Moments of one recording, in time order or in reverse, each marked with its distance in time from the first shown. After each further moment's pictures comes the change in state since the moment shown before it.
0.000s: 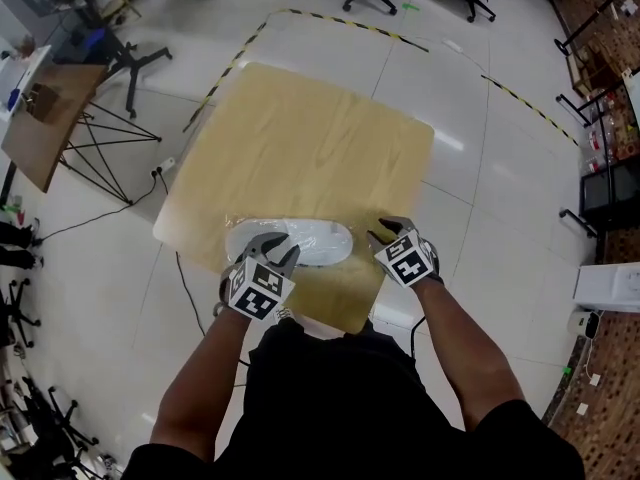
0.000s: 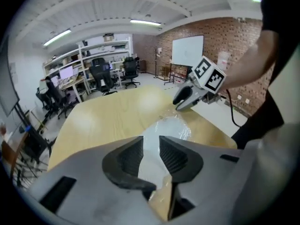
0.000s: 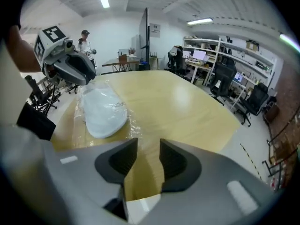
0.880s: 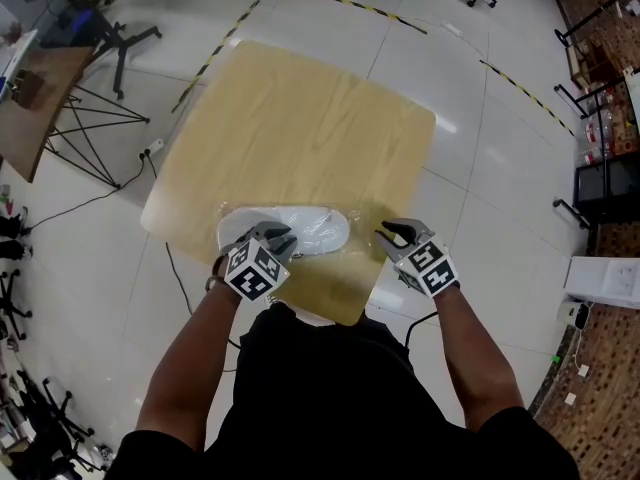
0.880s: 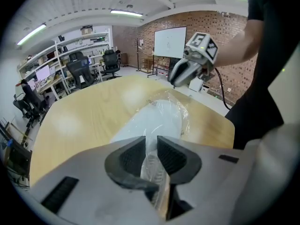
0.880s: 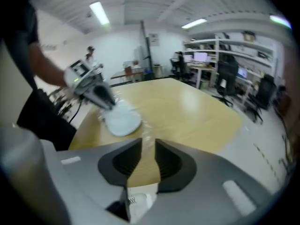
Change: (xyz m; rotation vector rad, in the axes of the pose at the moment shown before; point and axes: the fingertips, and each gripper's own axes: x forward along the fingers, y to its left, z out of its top) left arm 0.040 -0.013 -0.032 0.130 0.072 -0.181; right arm -0.040 0.017 -0.004 0.056 -0.116 0.140
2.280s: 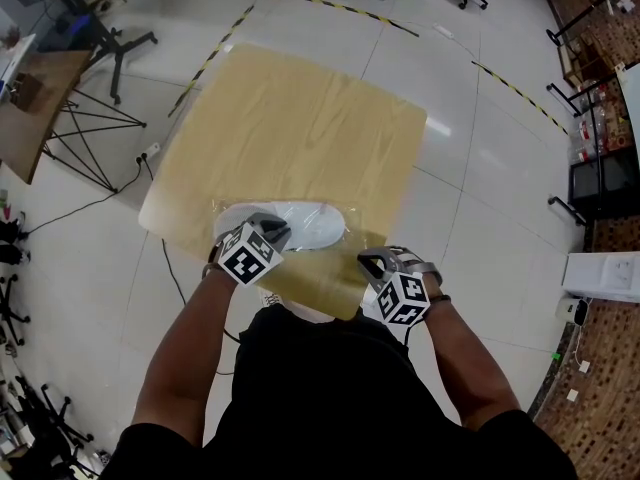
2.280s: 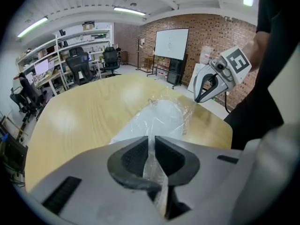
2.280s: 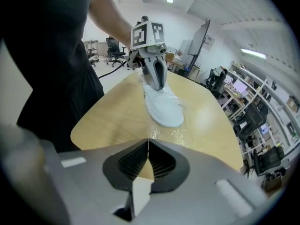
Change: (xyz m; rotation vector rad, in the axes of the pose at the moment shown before) left arm 0.002 0.004 0.002 -0.042 0.009 -0.045; right arm 0.002 0.082 -0.037 -0.592 0.164 0.020
